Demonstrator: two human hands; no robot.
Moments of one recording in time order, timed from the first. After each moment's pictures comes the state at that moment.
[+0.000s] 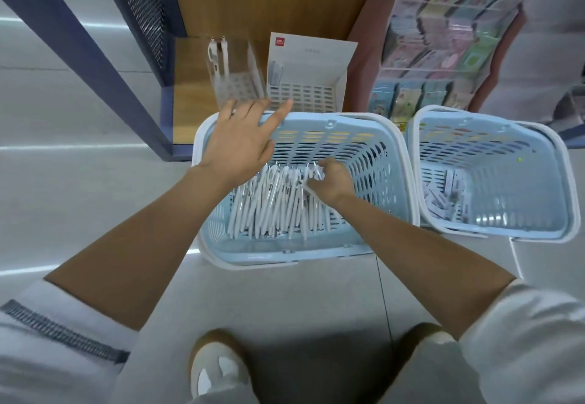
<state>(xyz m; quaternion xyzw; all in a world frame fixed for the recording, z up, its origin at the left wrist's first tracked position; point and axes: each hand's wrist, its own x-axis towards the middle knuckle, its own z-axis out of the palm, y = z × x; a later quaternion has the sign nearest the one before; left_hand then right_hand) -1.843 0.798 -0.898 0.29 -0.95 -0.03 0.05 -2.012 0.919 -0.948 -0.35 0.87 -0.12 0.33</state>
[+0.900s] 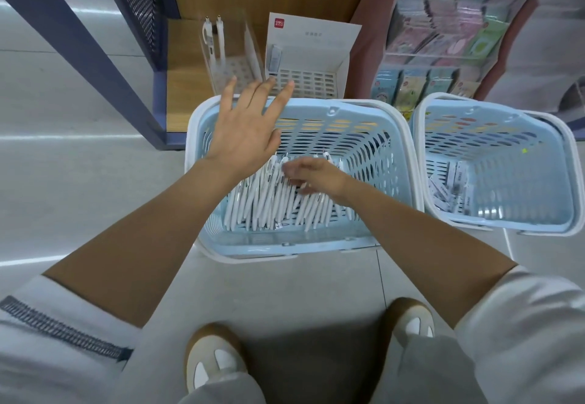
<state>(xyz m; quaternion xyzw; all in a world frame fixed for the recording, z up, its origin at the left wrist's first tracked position) -1.854 0.808 -0.906 0.33 -0.94 -0.03 0.09 -2.012 0.915 -0.950 -0.27 0.72 -0.22 0.60</state>
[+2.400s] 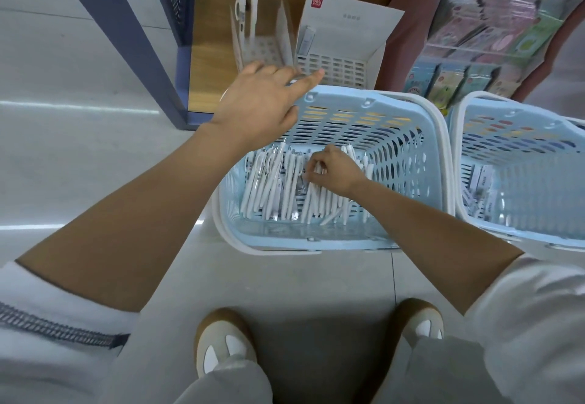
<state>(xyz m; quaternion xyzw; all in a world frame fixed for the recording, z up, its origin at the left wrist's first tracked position) -1.838 0.779 -0.888 0.28 -0.96 -0.05 0.03 -2.008 0.909 -0.976 -0.56 0.75 0.00 0.35</state>
